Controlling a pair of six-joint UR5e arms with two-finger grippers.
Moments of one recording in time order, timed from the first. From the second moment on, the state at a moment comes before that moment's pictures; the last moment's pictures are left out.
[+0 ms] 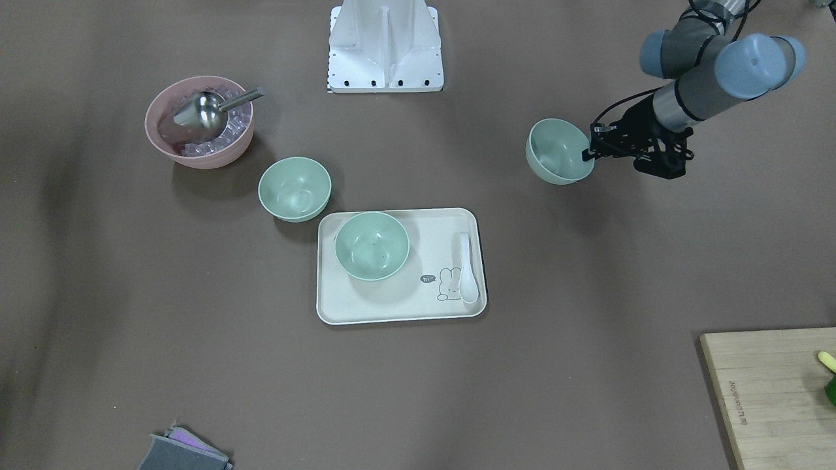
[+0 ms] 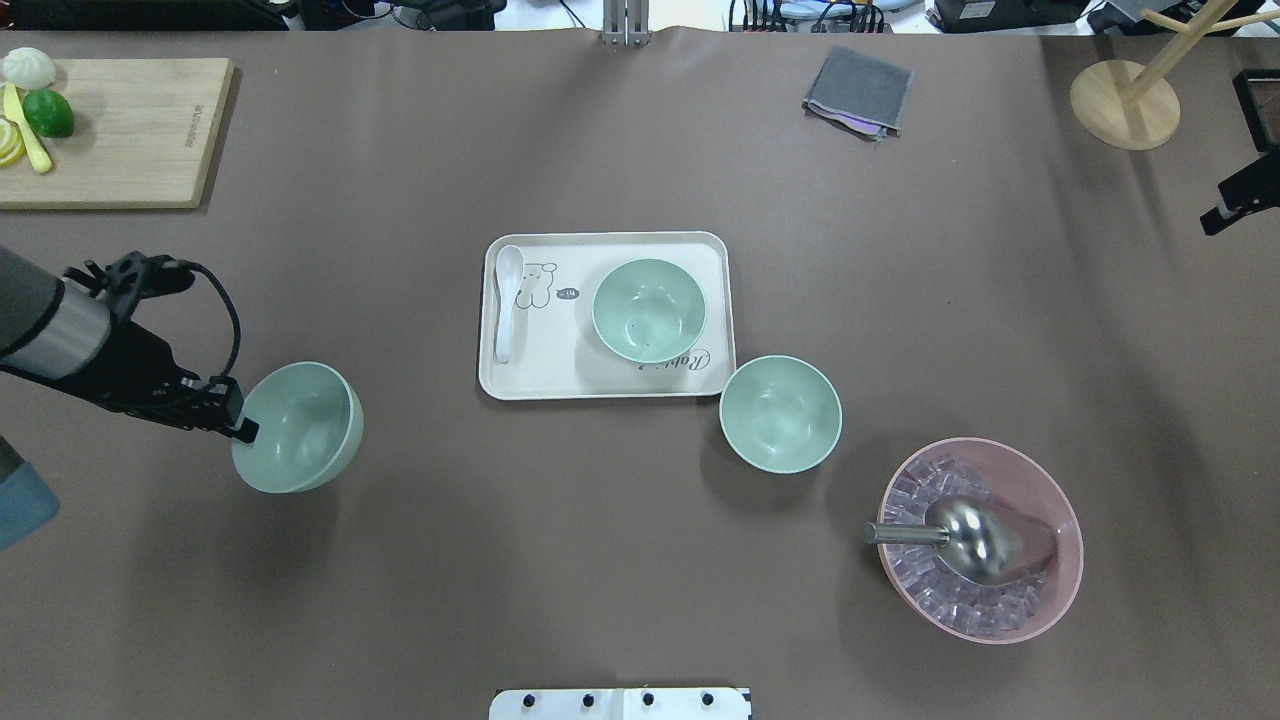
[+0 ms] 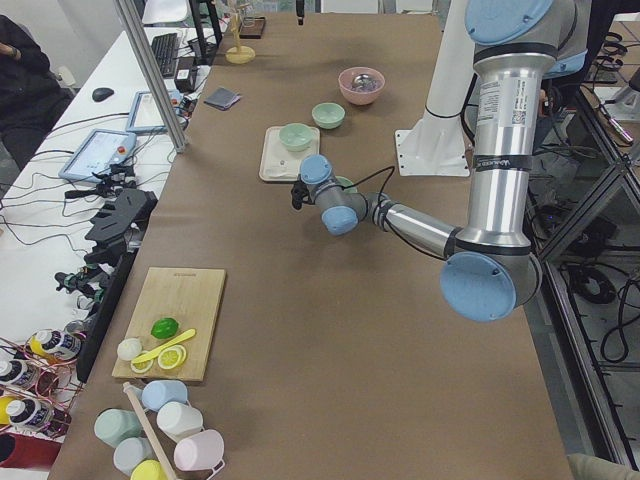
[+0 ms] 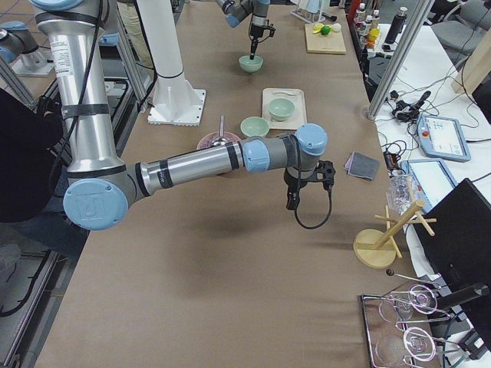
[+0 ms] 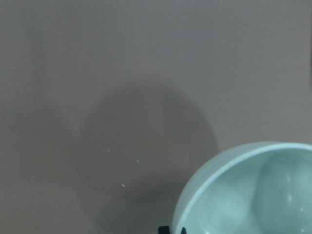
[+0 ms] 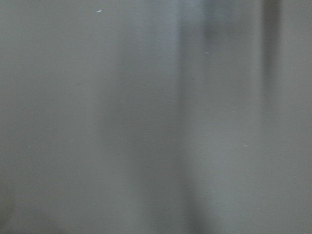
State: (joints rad) left arm -0.87 -1.61 -1.80 -2.18 -2.49 -1.05; right arm 1.31 -1.42 1.77 -1.64 2.44 0.28
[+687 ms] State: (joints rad) left arm -1.01 -1.78 -1.81 -1.99 -2.57 -1.05; right arm 0.99 -1.33 1.79 -1.30 2.43 0.30
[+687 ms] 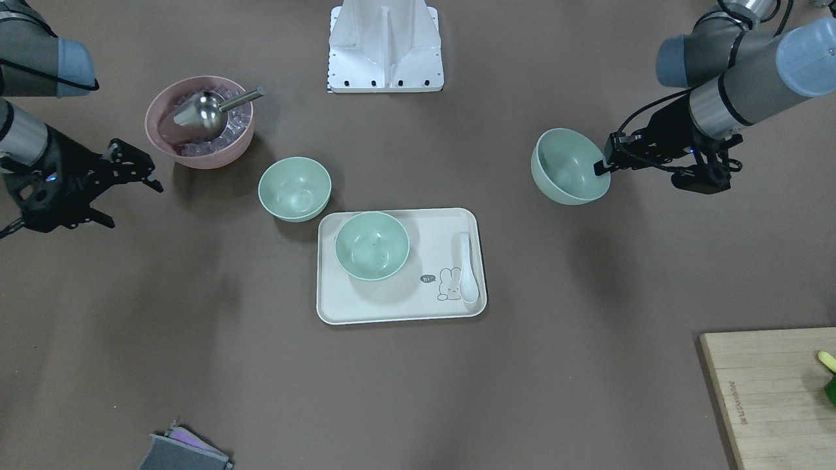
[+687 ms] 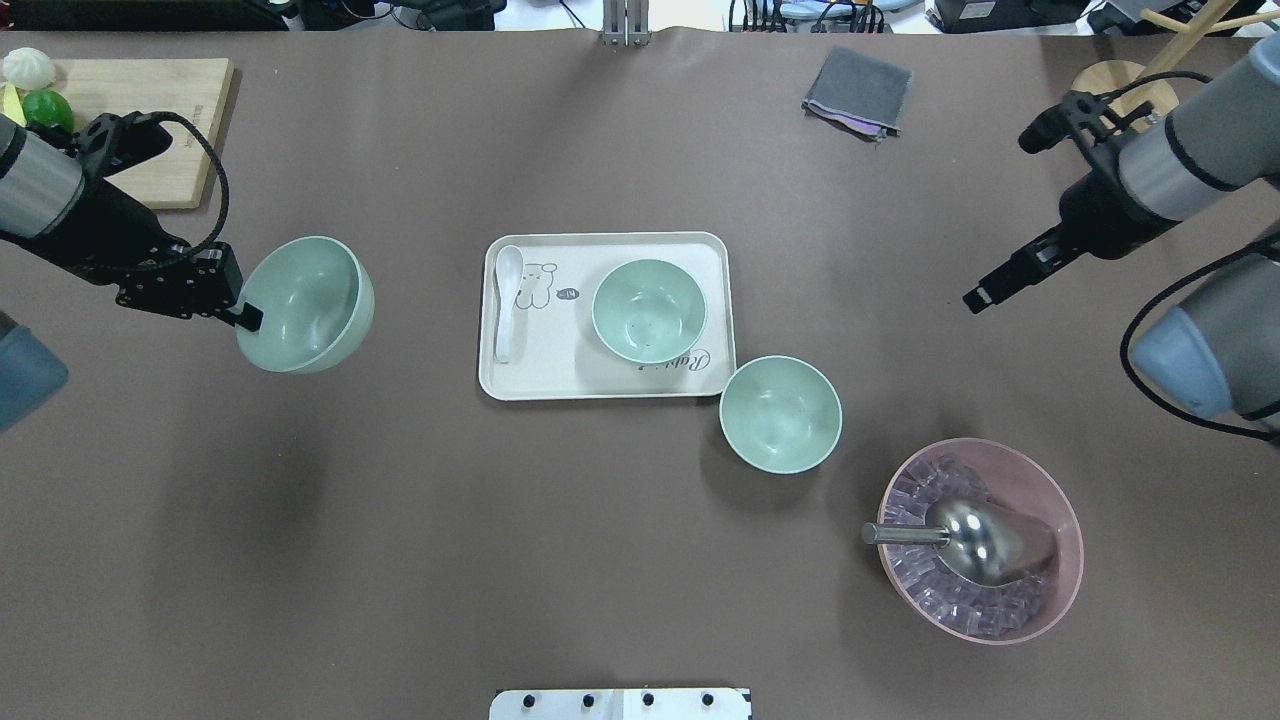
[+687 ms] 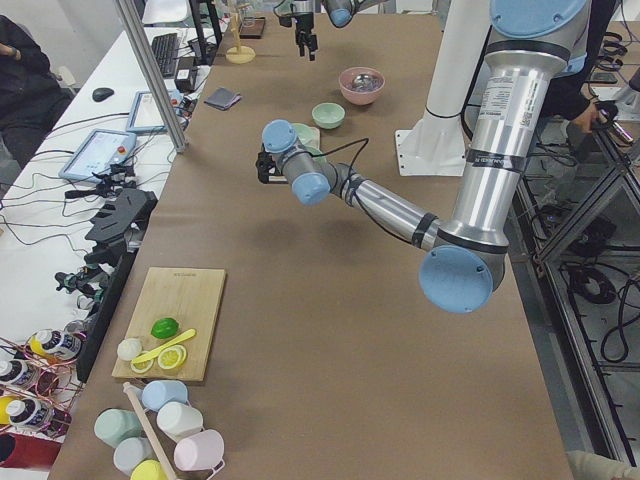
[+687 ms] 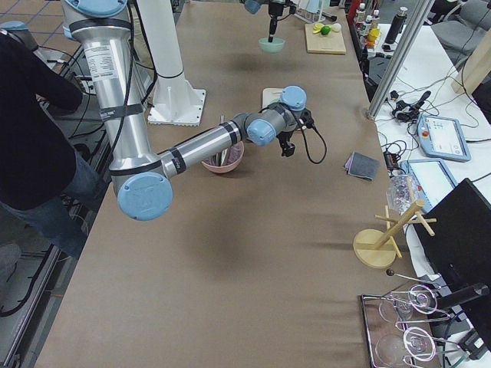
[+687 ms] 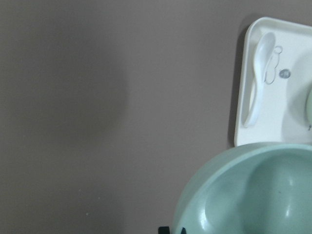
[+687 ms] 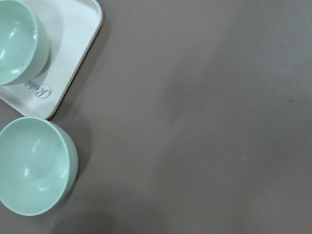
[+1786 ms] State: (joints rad) left arm -1.05 -1.78 -1.78 -1.98 -2.59 -1.03; right arm 0.75 -1.14 1.63 -1.25 2.27 0.30
